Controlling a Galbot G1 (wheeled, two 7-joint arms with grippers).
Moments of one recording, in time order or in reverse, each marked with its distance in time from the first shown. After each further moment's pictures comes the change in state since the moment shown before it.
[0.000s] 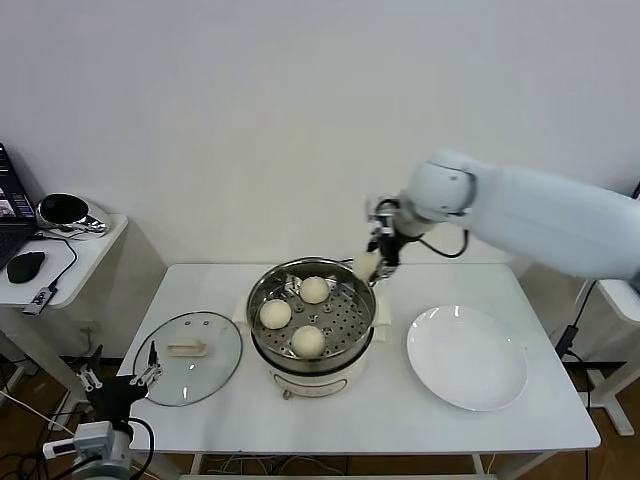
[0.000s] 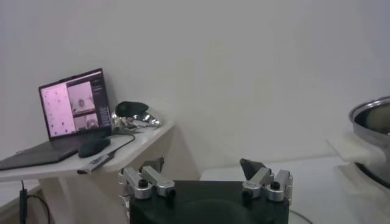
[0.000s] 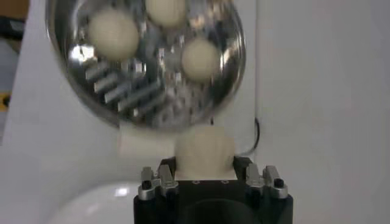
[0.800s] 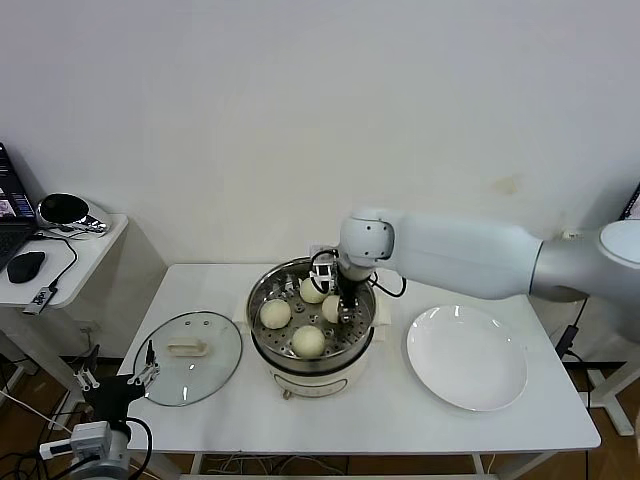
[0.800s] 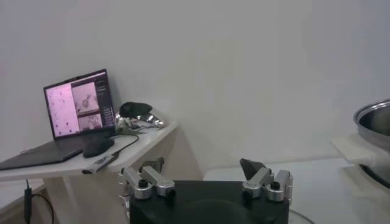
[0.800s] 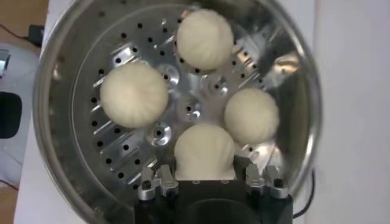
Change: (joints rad) left arm 0.001 -0.004 -0.006 -0.003 -0.001 -0.001 -0.001; right arm -0.146 0.176 -0.060 -0.096 -0.006 -0.092 0.048
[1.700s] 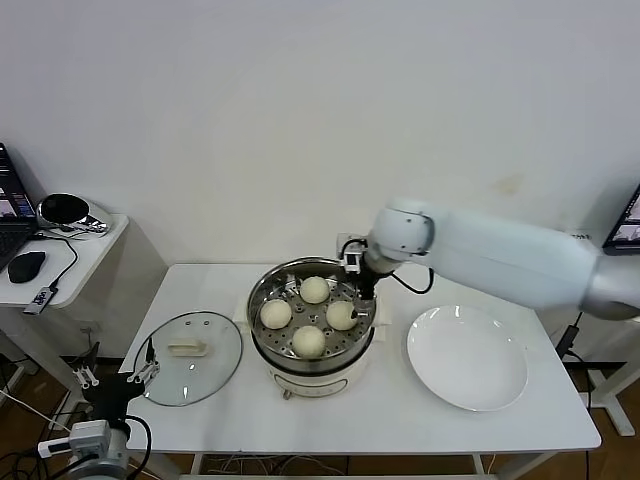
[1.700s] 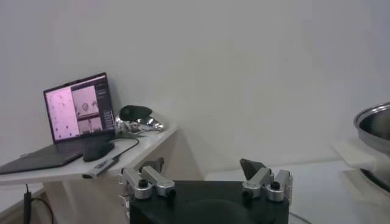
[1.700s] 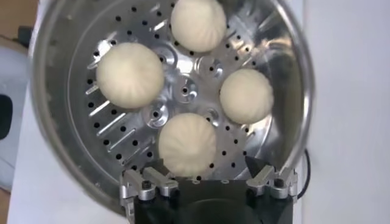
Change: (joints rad) left arm 0.000 0.004 -0.004 -0.008 0.003 0.002 0.011; right arm -0.057 -0.235 0.188 0.167 -0.021 0.047 0.053
